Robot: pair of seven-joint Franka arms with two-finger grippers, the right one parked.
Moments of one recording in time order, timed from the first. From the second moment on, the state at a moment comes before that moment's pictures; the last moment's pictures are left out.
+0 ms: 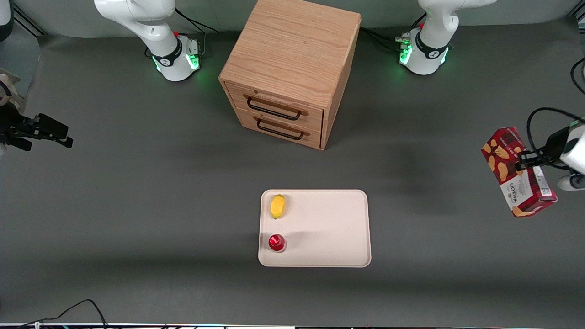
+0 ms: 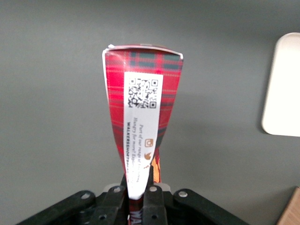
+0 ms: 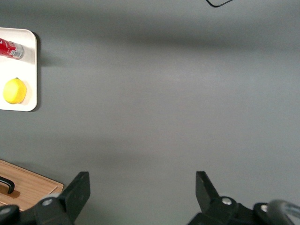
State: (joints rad) arm 0.06 0.11 0.03 -1.68 -0.05 1.78 0.03
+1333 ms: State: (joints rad) arm -0.01 0.06 -0.12 -1.49 -0.06 1.63 -0.08
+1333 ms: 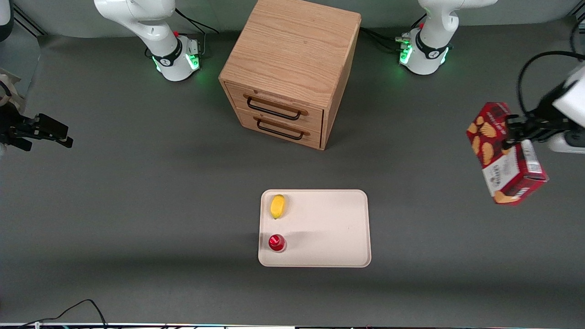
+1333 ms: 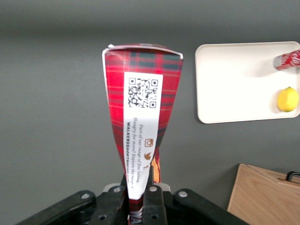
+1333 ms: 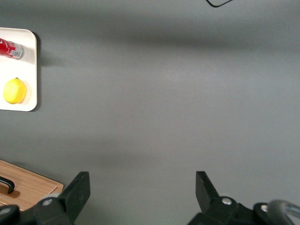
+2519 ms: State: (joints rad) arm -0.39 0.53 -0.25 -1.36 0.10 2.02 -0.64
